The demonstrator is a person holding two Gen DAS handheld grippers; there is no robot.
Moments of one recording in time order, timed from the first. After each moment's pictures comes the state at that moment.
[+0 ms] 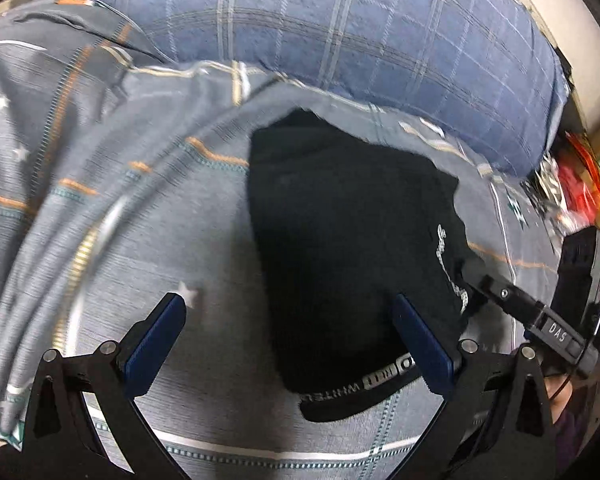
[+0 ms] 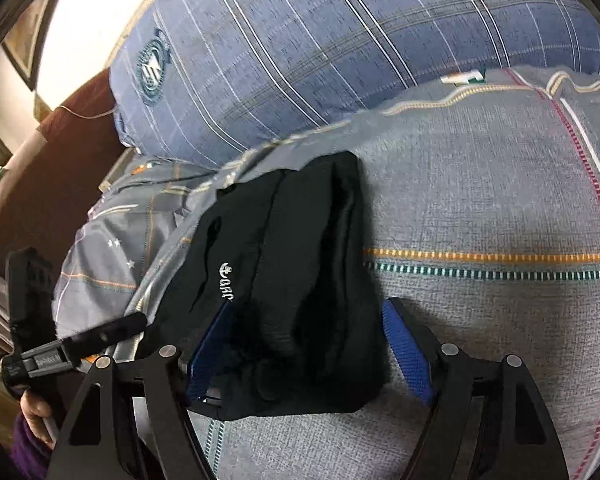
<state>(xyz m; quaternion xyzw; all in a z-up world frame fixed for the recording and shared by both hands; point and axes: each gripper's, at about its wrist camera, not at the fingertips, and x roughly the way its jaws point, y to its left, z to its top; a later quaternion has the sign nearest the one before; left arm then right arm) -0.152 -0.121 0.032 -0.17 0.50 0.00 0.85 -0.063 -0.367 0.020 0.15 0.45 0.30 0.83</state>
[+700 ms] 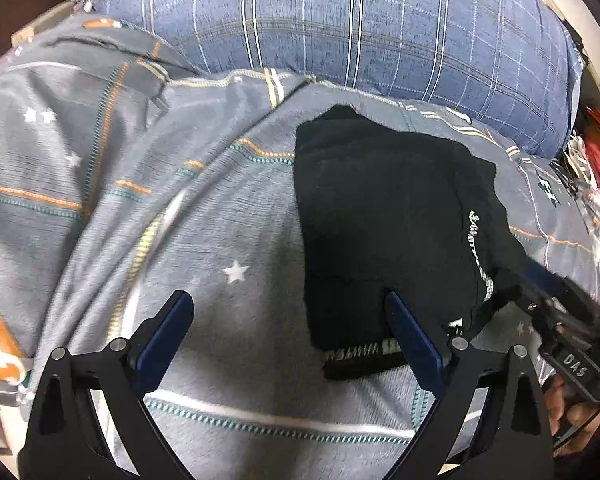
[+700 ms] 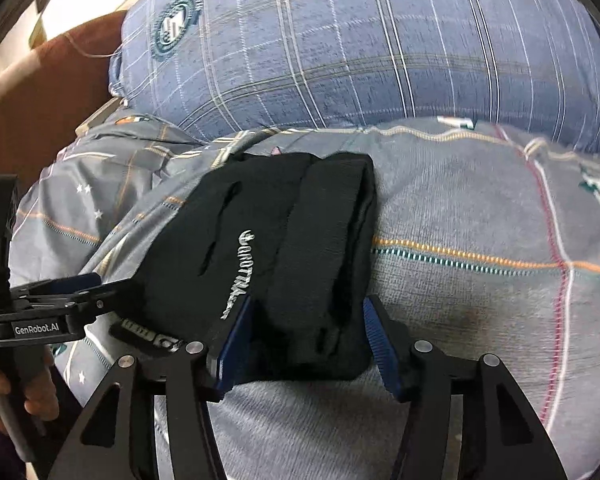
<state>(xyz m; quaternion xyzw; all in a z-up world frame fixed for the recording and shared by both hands) -0.177 -0.116 0.044 -0.10 0.50 0.06 0.86 -0.119 -0.326 0.050 0.00 0.43 0.23 0.87</state>
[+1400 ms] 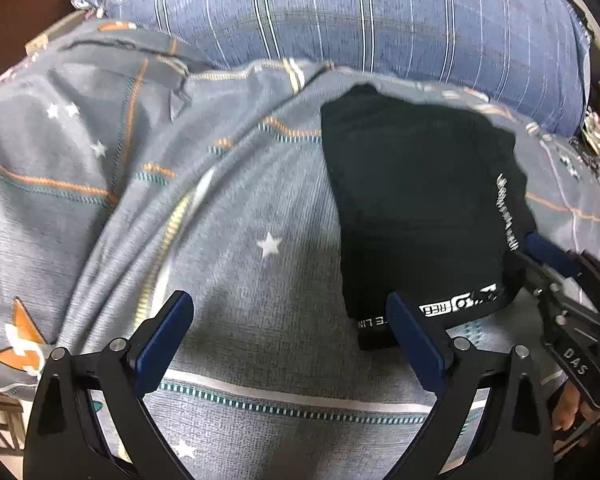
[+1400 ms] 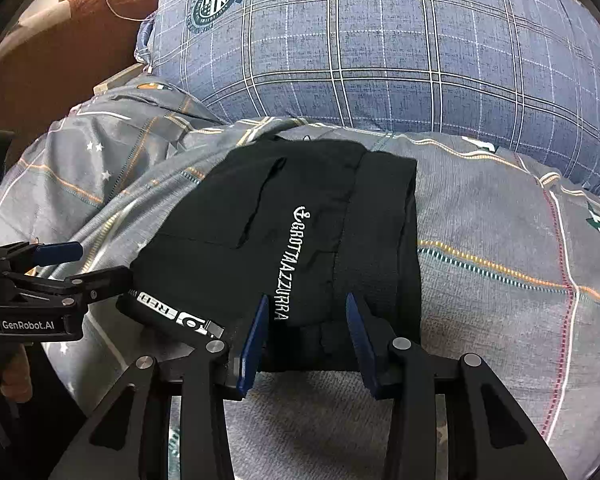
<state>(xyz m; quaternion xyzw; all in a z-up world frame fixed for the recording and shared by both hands) -0.184 -0.114 0.023 -0.06 0.52 0.09 0.85 -0.137 -0.295 0.036 -0.07 0.41 0.24 0.88</state>
